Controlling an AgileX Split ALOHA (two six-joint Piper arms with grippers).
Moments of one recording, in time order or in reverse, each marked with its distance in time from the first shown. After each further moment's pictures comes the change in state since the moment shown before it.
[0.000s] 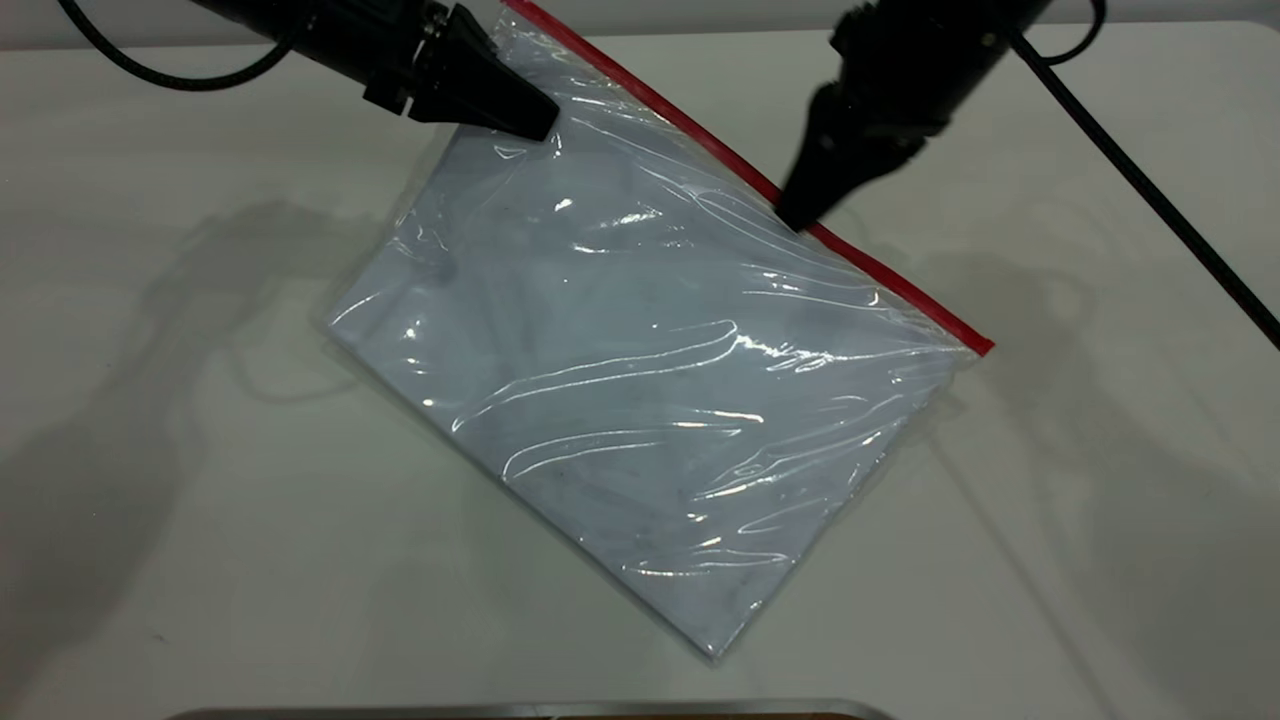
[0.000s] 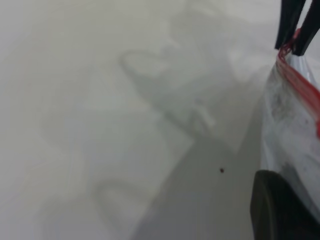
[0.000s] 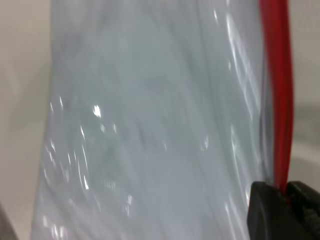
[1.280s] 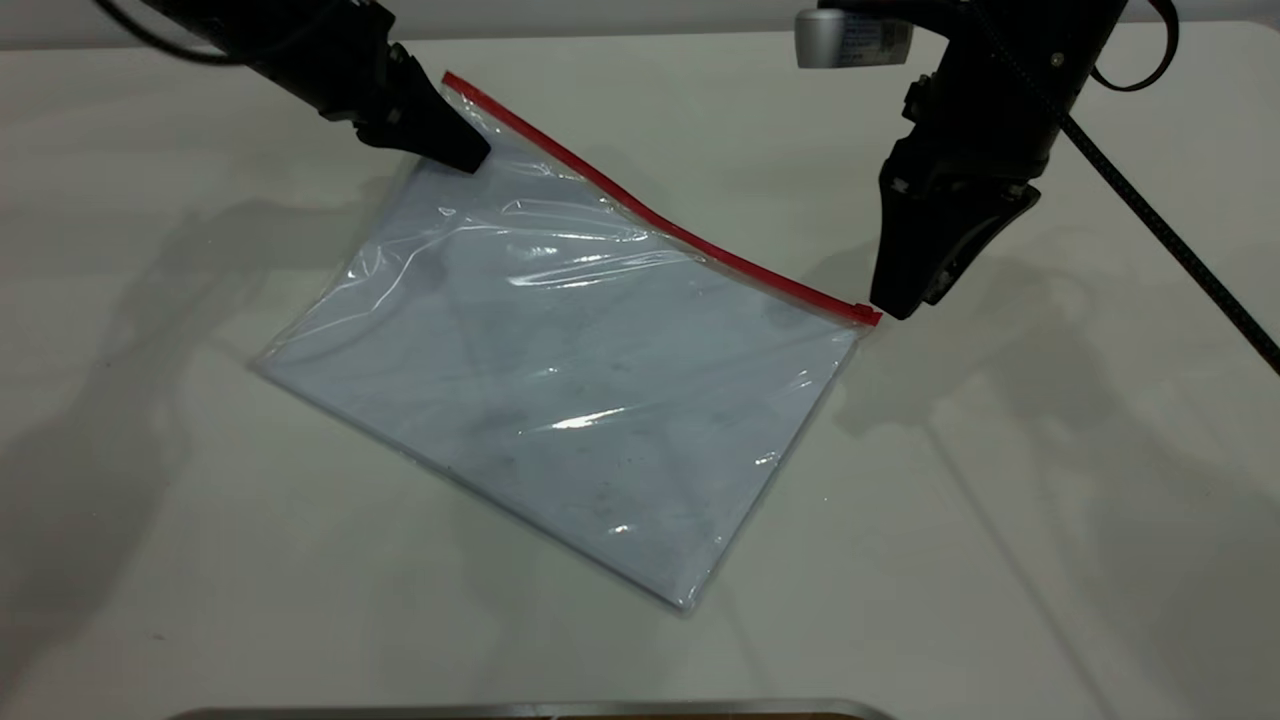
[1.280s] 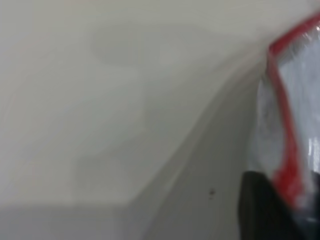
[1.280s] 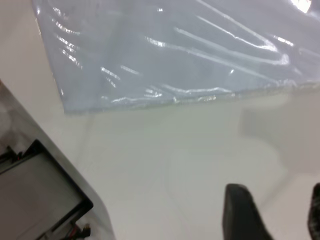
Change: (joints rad) left arm 0.020 0.000 0.000 0.182 -0.271 -0.318; right arm -0.007 0.000 0.000 -0.256 0.188 0.363
